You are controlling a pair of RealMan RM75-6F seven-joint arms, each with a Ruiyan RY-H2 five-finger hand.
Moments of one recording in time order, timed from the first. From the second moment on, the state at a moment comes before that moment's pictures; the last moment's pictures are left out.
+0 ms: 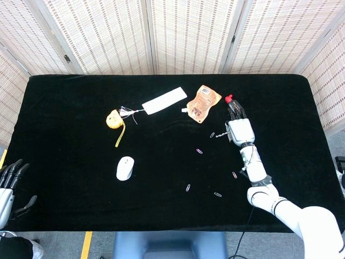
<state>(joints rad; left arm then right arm) -0.06 -1.10 -0.01 -1.51 1.60 1.58 -0.15 0.80 -1.77 0.28 -0.75 -1.09 0.79 -0.32</state>
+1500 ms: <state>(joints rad) -0.06 -1.09 -0.01 -1.50 1.60 1.58 -0.17 0.83 -1.79 0.27 -0.89 -1.16 0.87 -0.31</state>
